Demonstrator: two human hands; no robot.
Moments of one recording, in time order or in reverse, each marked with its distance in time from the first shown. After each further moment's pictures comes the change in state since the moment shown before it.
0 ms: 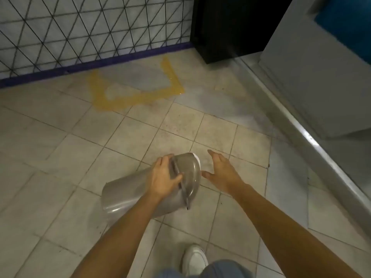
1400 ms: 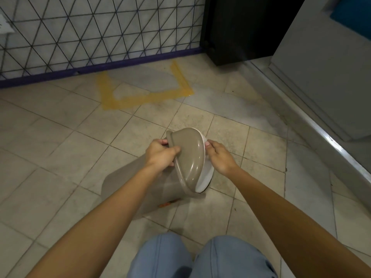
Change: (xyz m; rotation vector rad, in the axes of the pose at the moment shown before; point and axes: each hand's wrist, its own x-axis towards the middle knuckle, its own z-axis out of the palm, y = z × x) left_hand 0.041 -0.027 -0.009 -0.584 0.149 -0.352; right_hand 0.065 0.000 0.060 0.379 0.117 0.002
